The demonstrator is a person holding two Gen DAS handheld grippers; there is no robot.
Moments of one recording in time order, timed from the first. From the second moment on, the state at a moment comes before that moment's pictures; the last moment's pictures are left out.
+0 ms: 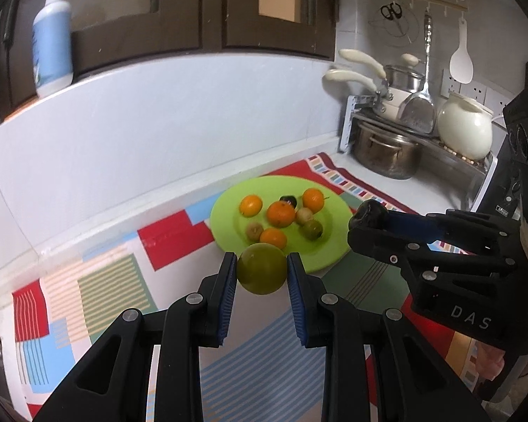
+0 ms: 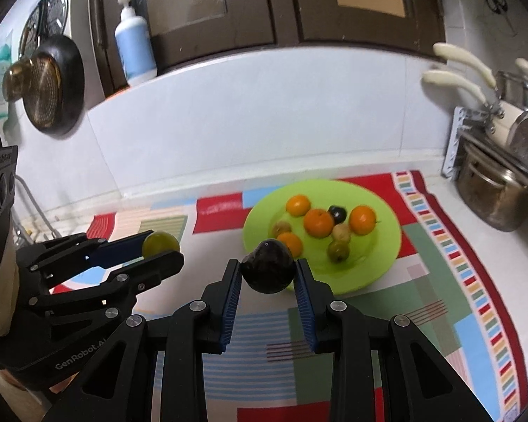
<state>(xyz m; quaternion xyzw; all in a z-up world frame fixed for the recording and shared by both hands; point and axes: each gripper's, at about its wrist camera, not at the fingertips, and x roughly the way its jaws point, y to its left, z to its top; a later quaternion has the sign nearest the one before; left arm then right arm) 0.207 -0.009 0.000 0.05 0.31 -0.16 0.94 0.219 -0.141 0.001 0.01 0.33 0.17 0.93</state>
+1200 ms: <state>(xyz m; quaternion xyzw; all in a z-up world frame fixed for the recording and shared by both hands) 0.330 -0.037 -0.014 0.05 0.34 -0.17 0.92 0.316 -0.177 -0.011 0.01 0.36 0.10 0.93</state>
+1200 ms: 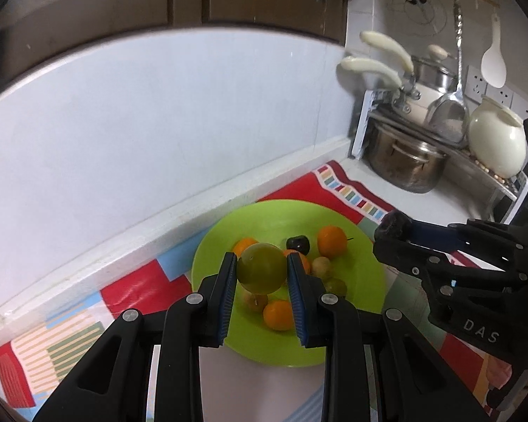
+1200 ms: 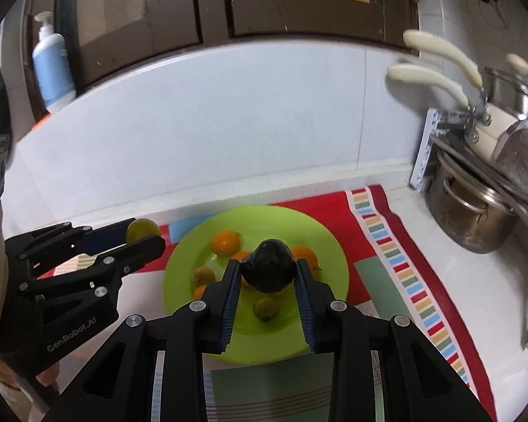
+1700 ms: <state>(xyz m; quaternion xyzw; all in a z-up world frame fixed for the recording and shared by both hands) 0.361 -0.049 -0.058 0.07 0.38 -0.19 0.90 0.341 -0.184 -0.048 0.01 0.40 0.08 0.91</state>
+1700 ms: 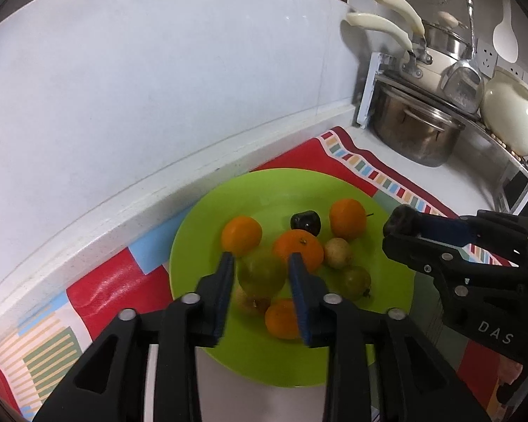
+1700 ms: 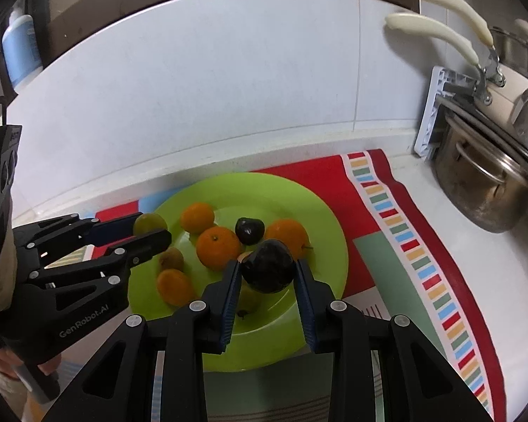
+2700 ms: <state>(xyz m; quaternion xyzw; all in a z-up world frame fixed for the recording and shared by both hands) 0.165 -0.016 0.034 0.05 0.28 -0.07 0.96 0.169 -0.191 0.032 0.01 0.30 0.08 0.95</state>
